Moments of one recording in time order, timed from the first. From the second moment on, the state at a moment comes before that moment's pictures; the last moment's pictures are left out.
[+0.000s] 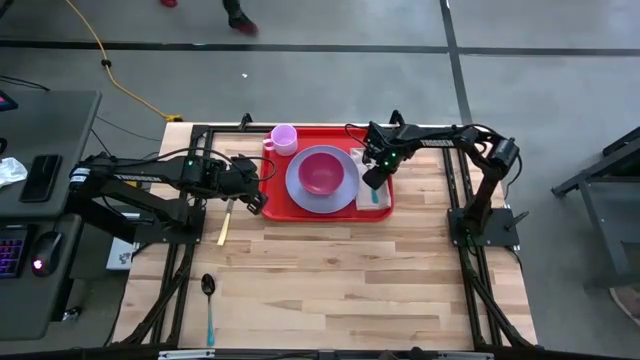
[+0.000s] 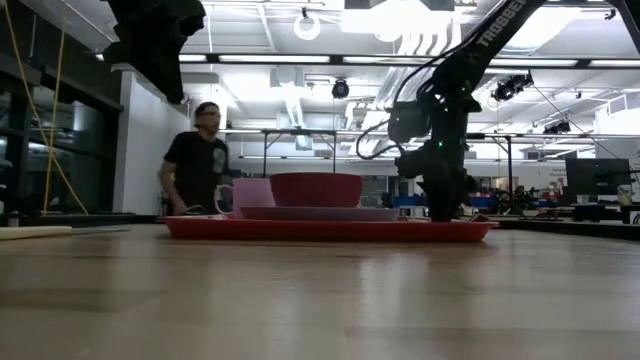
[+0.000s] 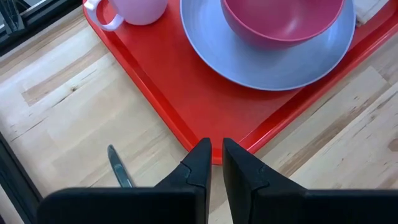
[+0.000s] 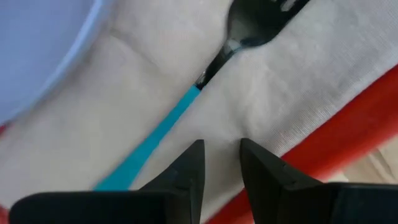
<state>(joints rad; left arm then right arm) -0.01 1.13 1.08 -1.10 -0.41 -0.83 -0.63 1.78 1.06 -0.70 -0.09 0.13</state>
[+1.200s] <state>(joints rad) -0.01 1.13 1.08 -1.09 -0.36 -0.85 -0.58 1.41 1.07 -0.94 -0.11 0.16</state>
